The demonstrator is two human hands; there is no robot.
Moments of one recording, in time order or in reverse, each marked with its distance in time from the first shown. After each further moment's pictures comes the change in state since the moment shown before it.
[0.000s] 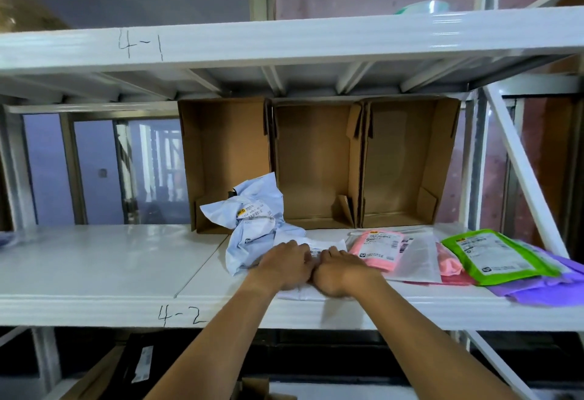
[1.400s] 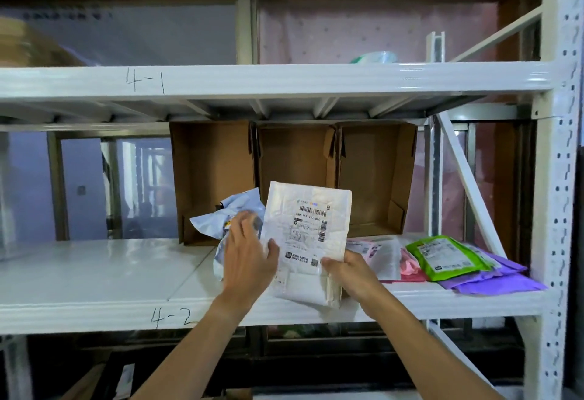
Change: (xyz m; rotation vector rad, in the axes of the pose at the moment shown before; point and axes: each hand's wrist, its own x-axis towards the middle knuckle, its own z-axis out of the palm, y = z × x) left_hand -0.051 0.005 -0.020 -0.264 0.920 -0.016; right_hand -0.094 0.030 -0.003 1.350 0.386 0.020
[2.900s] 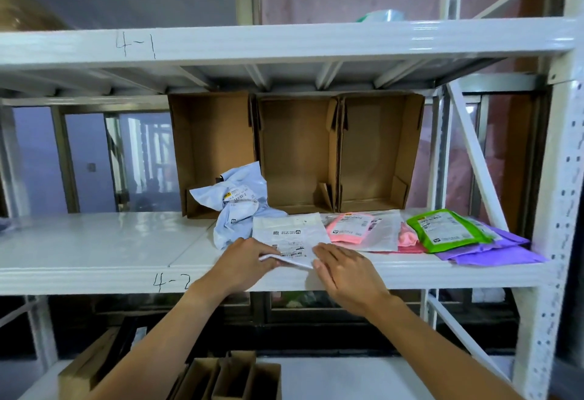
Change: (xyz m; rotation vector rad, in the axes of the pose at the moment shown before) left_hand -0.029 -0.009 -0.031 0.040 -0.759 0.015; right_hand -0.018 0.056 -0.007 -1.176 -0.026 -0.622
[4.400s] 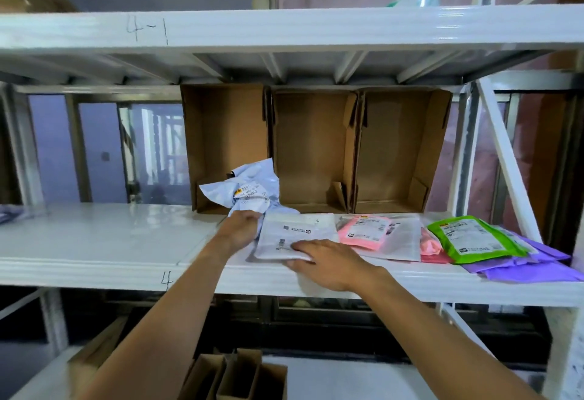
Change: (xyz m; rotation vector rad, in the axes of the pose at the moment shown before) left_hand 0.071 -0.056 -0.013 -0.132 0.113 -0.311; right_hand 0.068 -0.032 -0.015 0.177 -0.426 0.035
